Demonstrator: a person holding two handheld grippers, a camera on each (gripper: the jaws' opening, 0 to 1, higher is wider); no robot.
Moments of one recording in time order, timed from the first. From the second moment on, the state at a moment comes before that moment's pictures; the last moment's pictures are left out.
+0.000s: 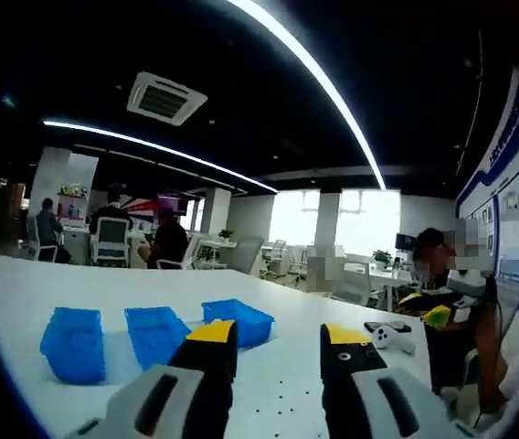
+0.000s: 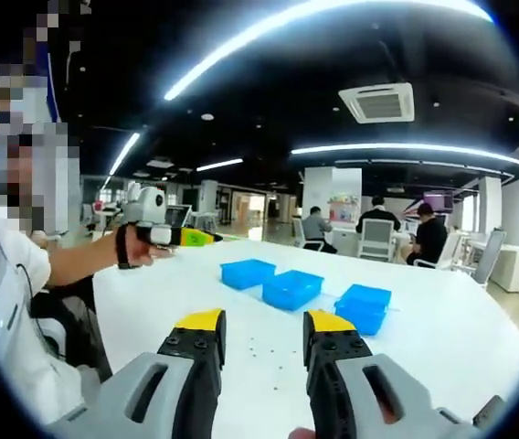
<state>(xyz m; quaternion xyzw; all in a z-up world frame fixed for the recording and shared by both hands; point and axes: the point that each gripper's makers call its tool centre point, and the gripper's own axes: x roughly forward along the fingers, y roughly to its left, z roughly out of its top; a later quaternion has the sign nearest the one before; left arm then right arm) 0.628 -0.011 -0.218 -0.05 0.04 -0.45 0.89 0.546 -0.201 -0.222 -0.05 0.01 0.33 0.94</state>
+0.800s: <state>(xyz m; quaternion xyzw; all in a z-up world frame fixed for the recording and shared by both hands) 0.601 -0.015 -0.290 0.15 0.20 -0.52 0.82 0.545 -0.202 -0.223 -0.05 0.02 0.34 0.94</state>
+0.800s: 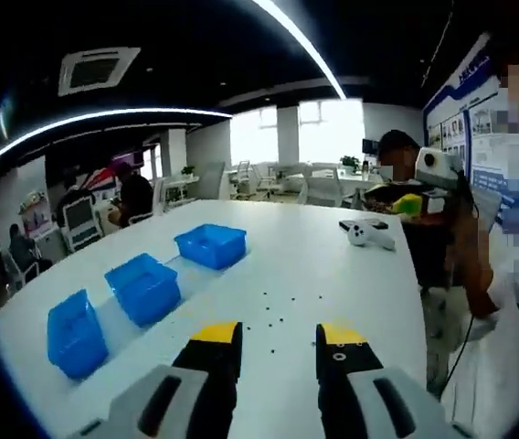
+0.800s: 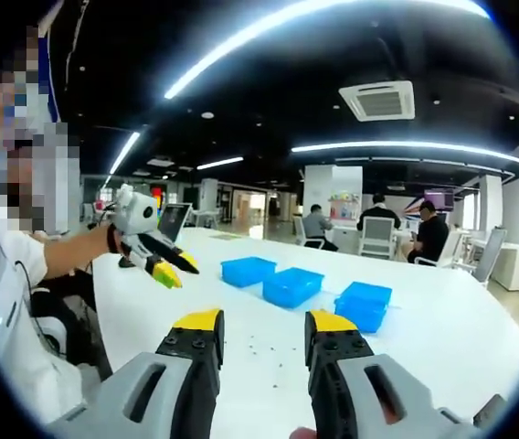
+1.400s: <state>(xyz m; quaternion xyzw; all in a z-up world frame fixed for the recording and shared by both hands) 0.643 -0.049 -0.381 0.36 0.38 -0.54 0.67 0.543 -0.200 -0.216 -0.05 0.01 0.34 0.94</state>
